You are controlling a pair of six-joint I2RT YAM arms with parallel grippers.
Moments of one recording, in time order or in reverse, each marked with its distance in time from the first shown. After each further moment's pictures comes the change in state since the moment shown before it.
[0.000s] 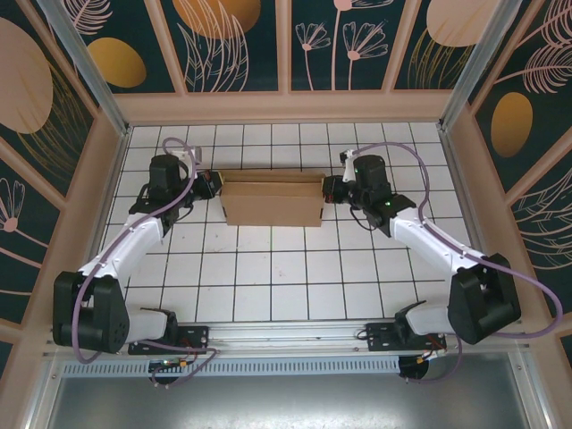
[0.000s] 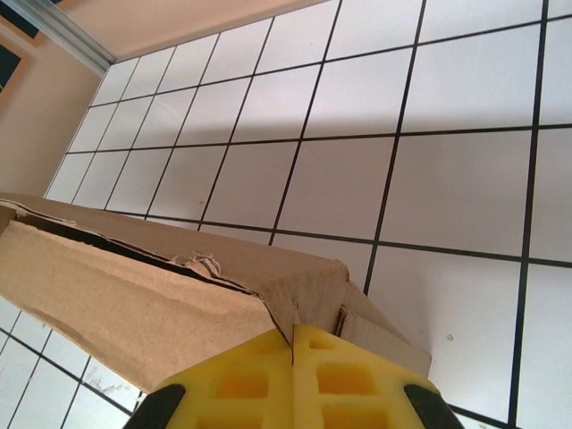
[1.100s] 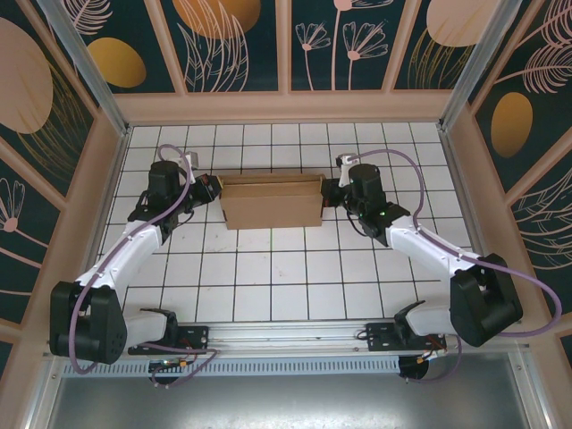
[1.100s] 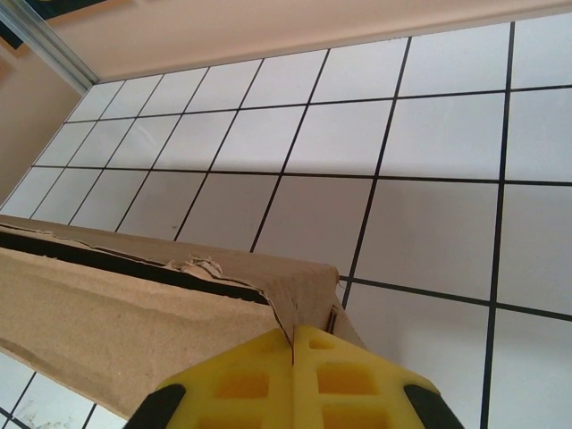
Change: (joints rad) left arm -0.011 -0.054 -0.044 -0.003 -0.017 -0.133; right arm 0.052 -0.013 -0.076 0.137 0.133 -0.076
